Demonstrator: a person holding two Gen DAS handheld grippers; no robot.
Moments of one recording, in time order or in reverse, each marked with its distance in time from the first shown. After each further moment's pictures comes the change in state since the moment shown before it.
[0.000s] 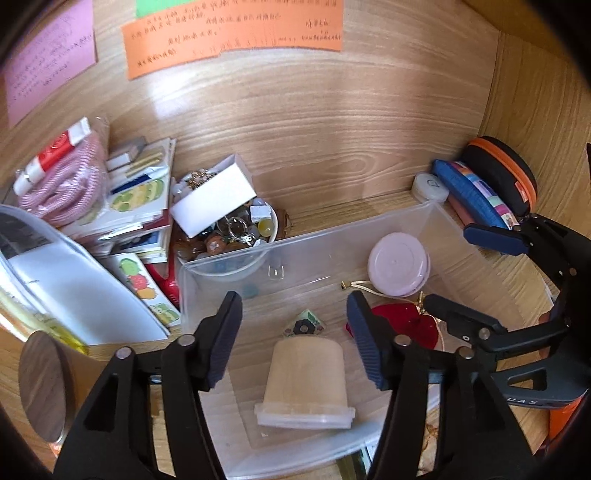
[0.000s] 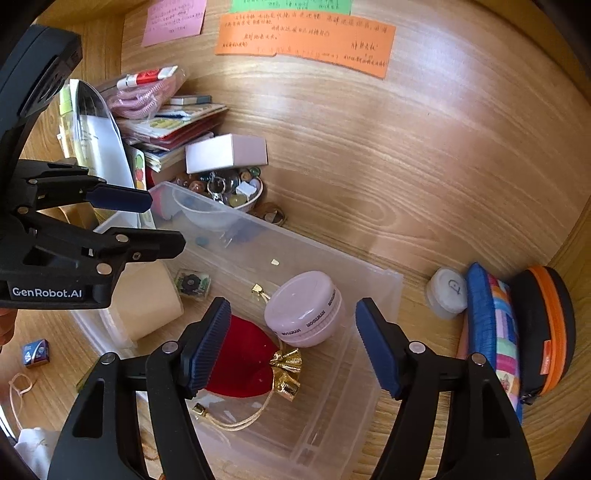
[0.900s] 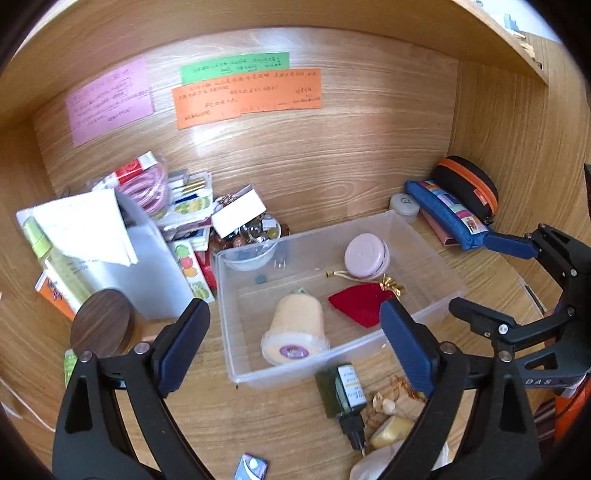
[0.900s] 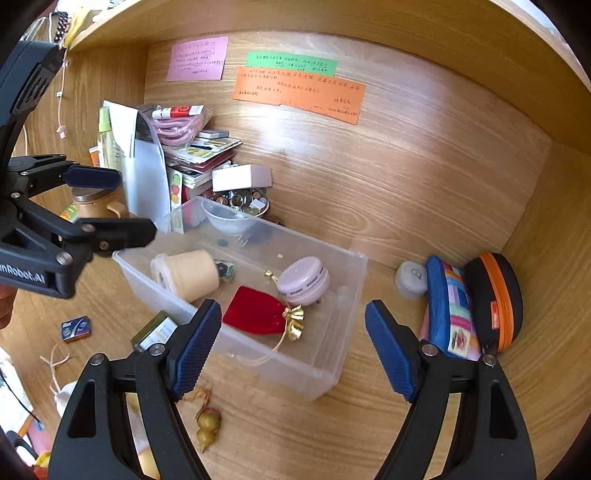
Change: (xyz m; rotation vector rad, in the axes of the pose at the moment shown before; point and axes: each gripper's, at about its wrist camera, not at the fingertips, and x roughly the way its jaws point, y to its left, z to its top) left arm -0.096 -0.011 -0.049 0.010 -0.138 0.037; right arm -0.094 0.016 -0.035 0.018 -0.094 -0.049
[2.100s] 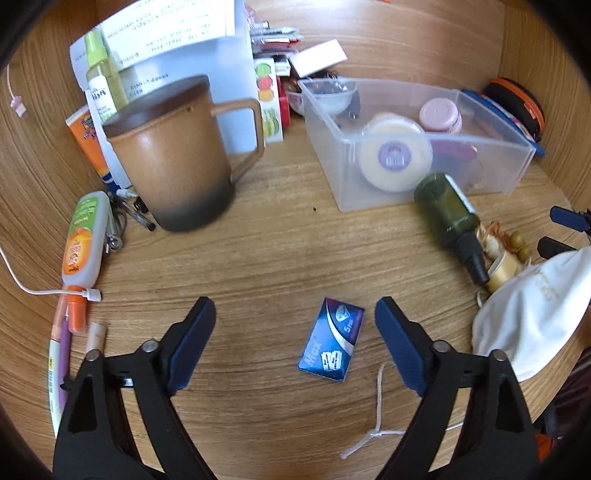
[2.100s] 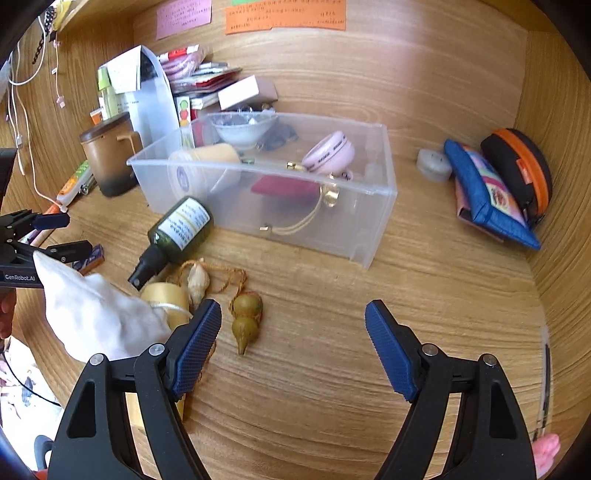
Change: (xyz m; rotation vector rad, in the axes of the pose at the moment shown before) left arm 0.017 0.053 -0.140 -0.085 0.238 0.116; right arm 0.011 0.025 -0.098 0.167 0.160 0.068
